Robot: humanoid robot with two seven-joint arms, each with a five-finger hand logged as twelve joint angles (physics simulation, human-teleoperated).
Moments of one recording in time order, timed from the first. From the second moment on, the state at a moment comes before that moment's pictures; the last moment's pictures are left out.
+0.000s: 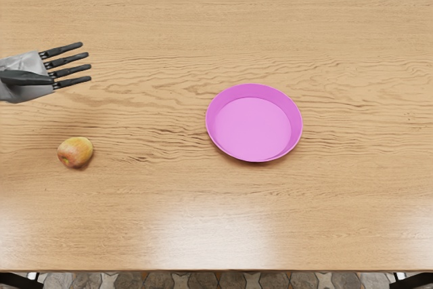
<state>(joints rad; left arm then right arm) -0.59 0.74 -1.06 -0.96 -0.17 -0.61 0.61 -0.06 0.00 0.15 0.25 -0.07 -0.31 -0.01</state>
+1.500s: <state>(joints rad) -0.73 0.89 -0.68 -1.73 1.31 -0.61 0.61 -0.06 0.00 0.15 0.25 -0.07 -0.31 -0.01</state>
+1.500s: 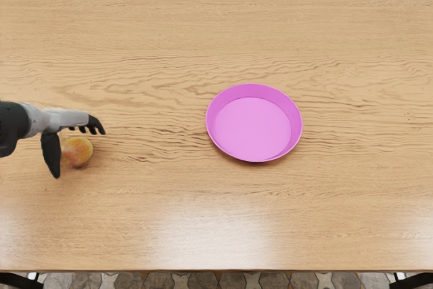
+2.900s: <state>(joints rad) -0.64 0.79 -0.60 -1.66 1.58 -0.36 0.61 -0.06 0.00 0.15 0.25 -0.07 -0.31 -0.01</state>
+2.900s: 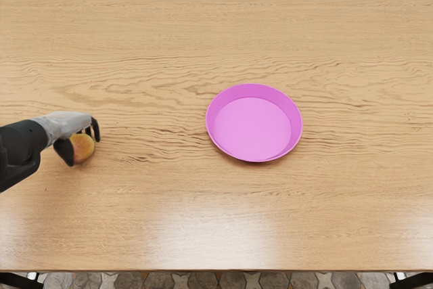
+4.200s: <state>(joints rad) -0.94 0.44 -0.64 -1.60 1.33 -0.36 0.61 -0.06 0.00 0.15 0.25 -0.07 -0.31 -0.01</state>
